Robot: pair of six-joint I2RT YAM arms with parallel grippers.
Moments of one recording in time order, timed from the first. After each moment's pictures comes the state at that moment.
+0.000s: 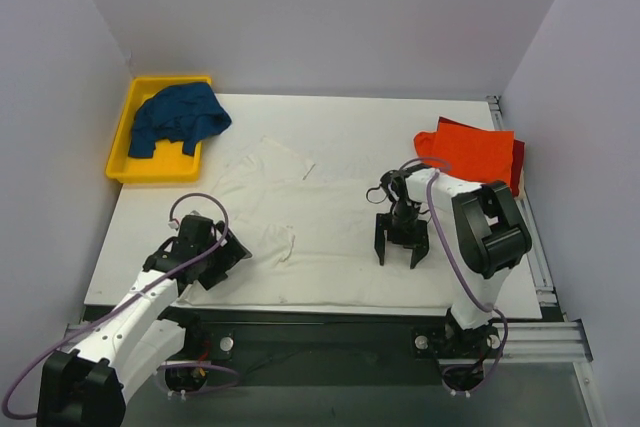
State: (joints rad) left arm -0.29 0.84 0.39 -0.56 0.03 -0.97; right arm 0.39 1.82 1.04 -1.00 -0.07 0.50
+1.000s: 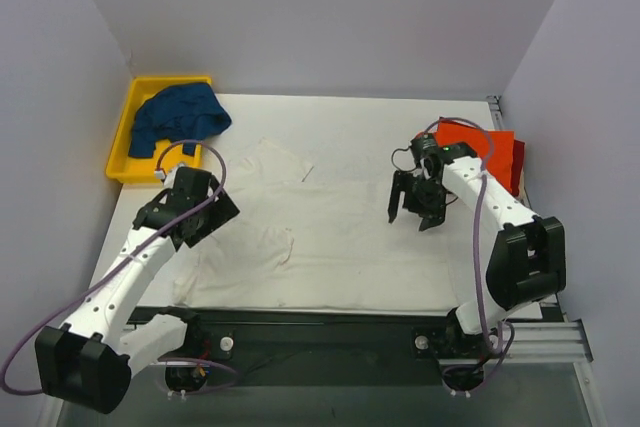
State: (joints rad) left arm -0.29 1.01 0.83 -0.80 -0.21 -0.89; right arm 0.29 1.57 1.16 -1.03 -0.08 0.47
